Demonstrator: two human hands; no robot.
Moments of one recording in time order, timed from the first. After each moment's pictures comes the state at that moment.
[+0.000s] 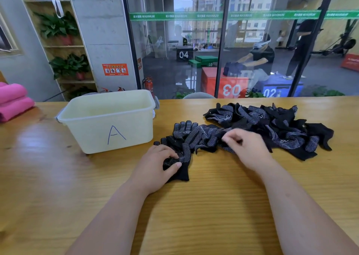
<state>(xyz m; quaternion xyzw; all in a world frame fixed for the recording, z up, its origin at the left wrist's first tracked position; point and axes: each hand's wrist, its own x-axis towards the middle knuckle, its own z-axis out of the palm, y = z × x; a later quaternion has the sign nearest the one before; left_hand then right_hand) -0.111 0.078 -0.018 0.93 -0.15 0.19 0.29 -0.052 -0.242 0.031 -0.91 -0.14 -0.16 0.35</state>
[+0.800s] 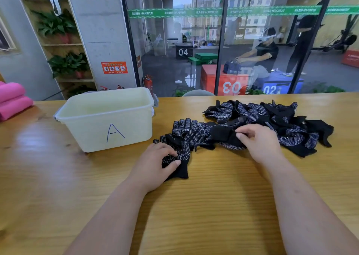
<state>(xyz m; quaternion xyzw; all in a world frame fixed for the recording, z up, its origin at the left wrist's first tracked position) -0.108 0.080 -0.021 0.93 -0.15 0.18 0.28 -0.041 -0.269 0.029 -0.92 -0.05 -0.20 0.34</state>
